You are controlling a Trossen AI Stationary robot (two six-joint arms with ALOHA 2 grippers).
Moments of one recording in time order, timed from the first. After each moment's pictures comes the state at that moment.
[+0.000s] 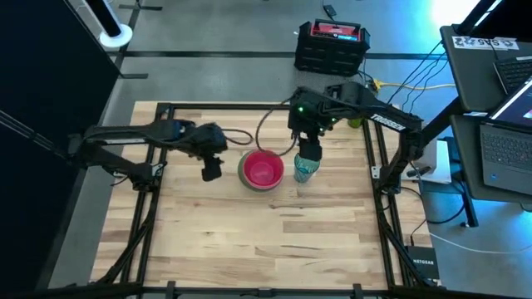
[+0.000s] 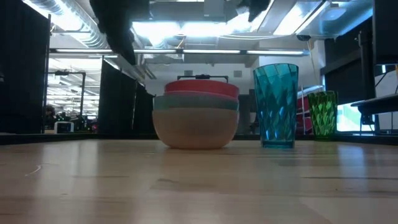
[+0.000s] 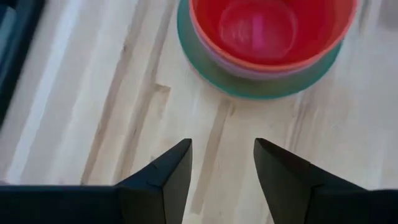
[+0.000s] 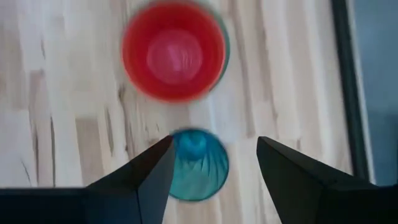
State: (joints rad) left arm 0.14 1.26 1.16 -0.96 -0.11 -0.10; right arm -0.21 1.74 2.09 -1.55 0.00 -0.04
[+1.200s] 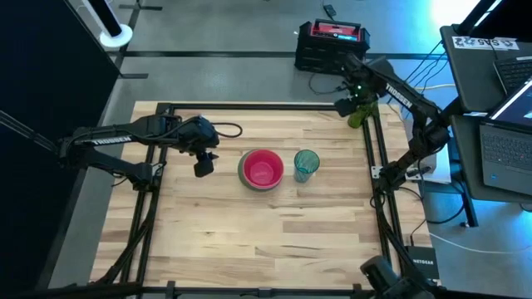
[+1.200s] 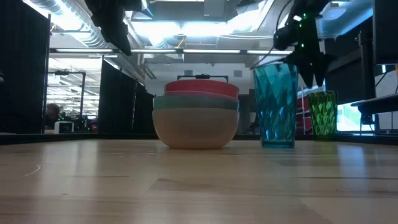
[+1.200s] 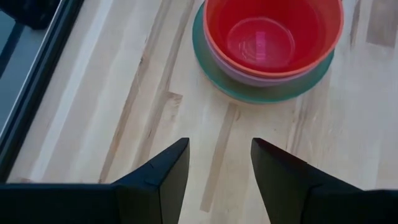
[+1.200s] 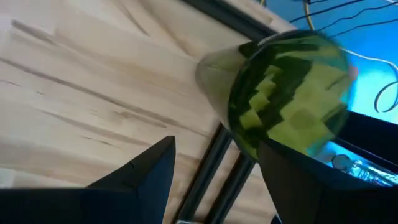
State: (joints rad) left arm 0.18 1.18 1.16 -1.00 -0.12 -0.06; right arm -1.00 1.59 1.45 -1.34 0.20 0.12
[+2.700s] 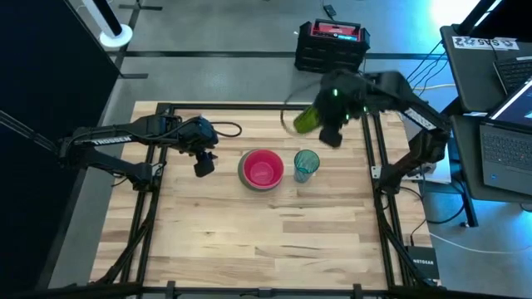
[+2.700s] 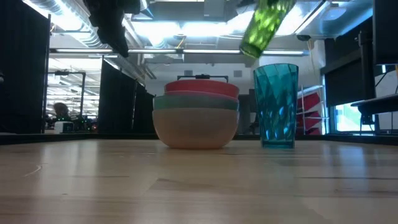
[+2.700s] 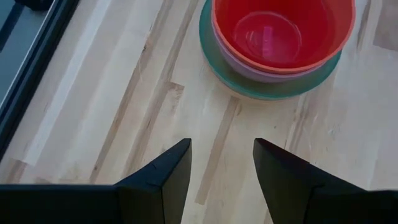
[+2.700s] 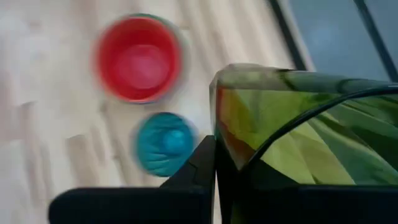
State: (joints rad) left arm 0.18 1.18 1.16 -1.01 -0.12 -0.15; right arm -0.20 1.55 2.07 -1.57 0.00 0.03
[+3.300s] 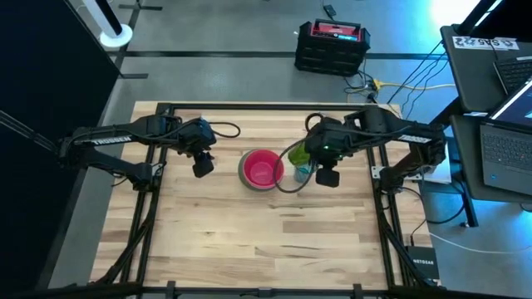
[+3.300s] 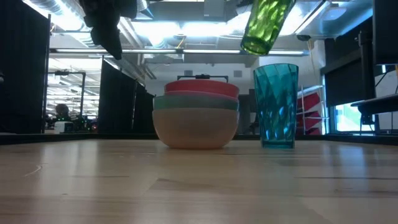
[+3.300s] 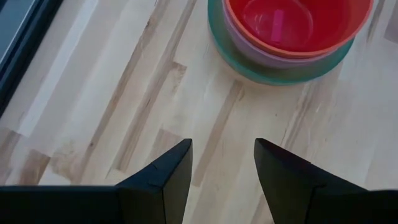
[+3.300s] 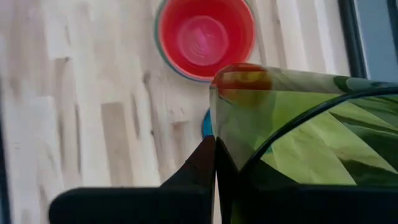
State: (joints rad) left arm 0.18 1.18 1.16 -1.06 -0.12 -0.20; right arm 0.07 1.59 1.98 -1.57 0.07 0.17
